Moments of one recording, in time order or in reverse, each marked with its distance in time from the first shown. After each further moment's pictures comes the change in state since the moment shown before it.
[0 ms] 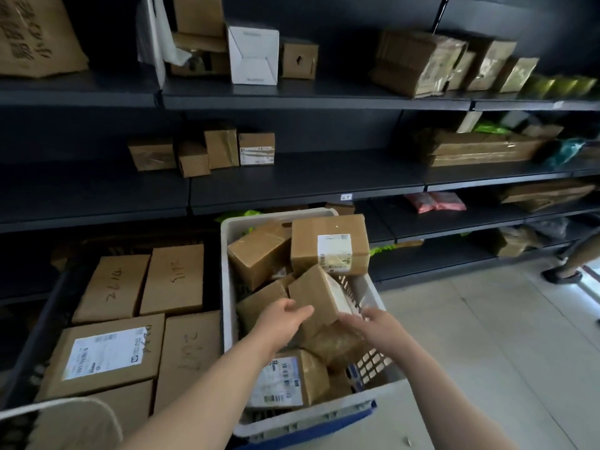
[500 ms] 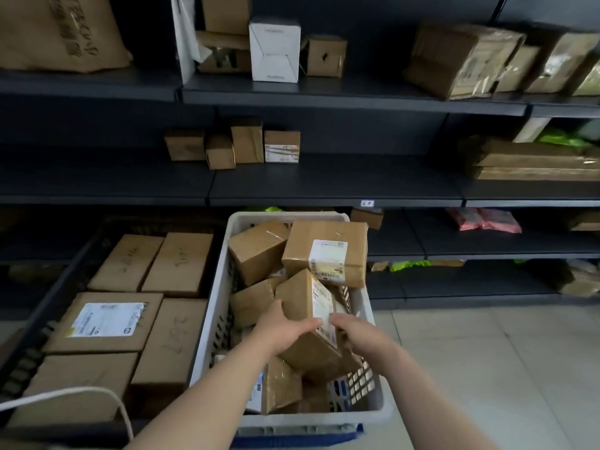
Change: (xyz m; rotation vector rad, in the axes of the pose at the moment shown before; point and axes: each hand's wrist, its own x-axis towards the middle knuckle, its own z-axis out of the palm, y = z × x) left_hand 0.026 0.018 0.065 0.035 0.187 -0.176; right_hand 0.066 0.018 -0.033 0.258 -0.430 0.000
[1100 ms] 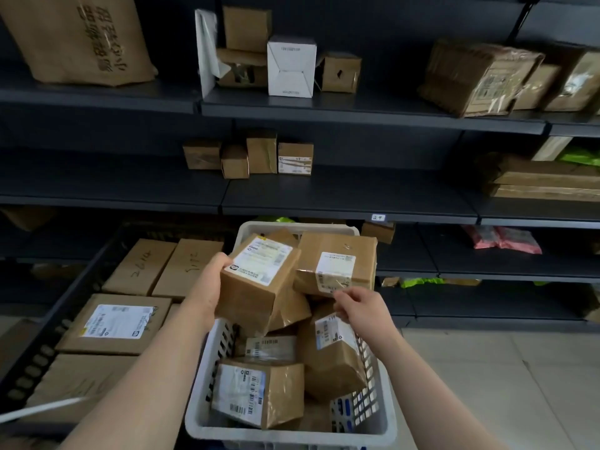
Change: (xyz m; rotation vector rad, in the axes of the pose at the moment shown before) left_hand -0.003 0.008 -0.109 -0.588 0.184 0.119; right_hand -0.006 -0.047 -0.004 -0.073 0.341 -0.401
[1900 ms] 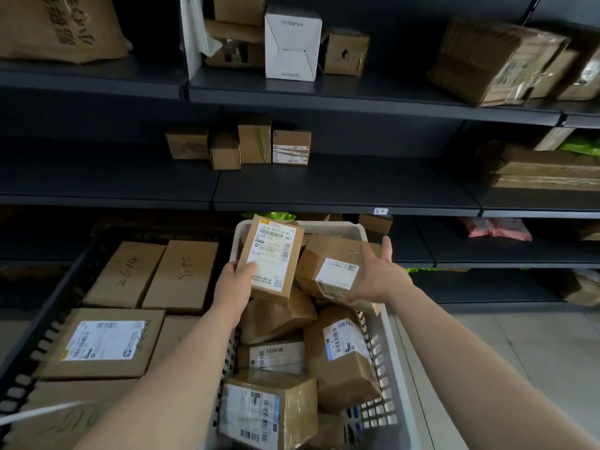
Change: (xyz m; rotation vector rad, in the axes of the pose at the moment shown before) left_hand 0.094 -0.016 0.019 0.035 0.078 0.046; right_hand 0.095 -0.037 -0.008 -1.036 -0.024 0.064
